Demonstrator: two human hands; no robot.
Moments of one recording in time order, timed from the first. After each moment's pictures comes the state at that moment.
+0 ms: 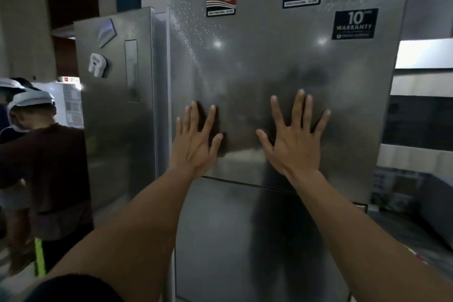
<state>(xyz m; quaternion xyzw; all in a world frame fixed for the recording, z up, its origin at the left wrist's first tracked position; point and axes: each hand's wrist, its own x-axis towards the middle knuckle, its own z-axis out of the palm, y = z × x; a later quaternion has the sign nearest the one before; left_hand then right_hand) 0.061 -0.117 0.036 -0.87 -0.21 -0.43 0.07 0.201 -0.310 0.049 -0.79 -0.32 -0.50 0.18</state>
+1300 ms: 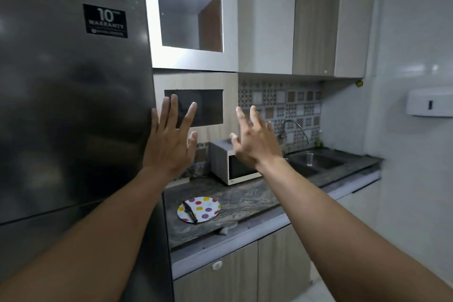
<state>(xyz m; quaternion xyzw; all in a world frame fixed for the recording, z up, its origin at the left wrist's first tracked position) 0.219 -0.416 0.040 -0.85 0.19 -0.50 -0.03 0.187 -0.634 0.048 -0.92 -0.04 -0.37 0.10</state>
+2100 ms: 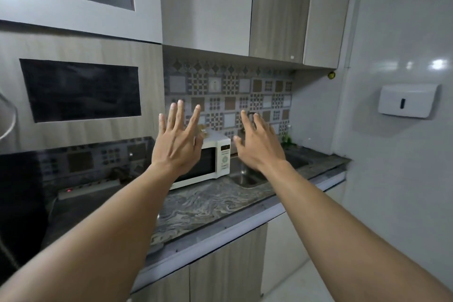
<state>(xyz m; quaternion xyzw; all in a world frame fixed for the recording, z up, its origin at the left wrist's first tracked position) 0.422 -0.772 -0.007 -0.88 0.22 -0.41 -0.09 0.370 -0.981 0.006 -0.95 0.01 -0.30 0.08</state>
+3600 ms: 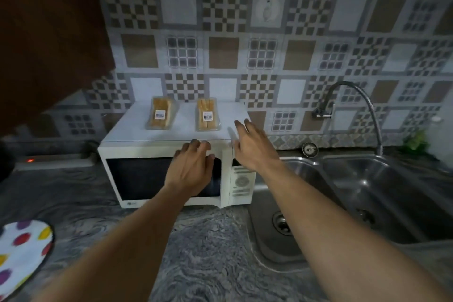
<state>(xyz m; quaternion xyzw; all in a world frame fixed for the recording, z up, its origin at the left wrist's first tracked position) 0.994 -1.003 -0.192 -0.96 0.01 -0.26 -0.09 1.061 -1.174 -0.145 -0.96 -0.25 -0.12 0.11</state>
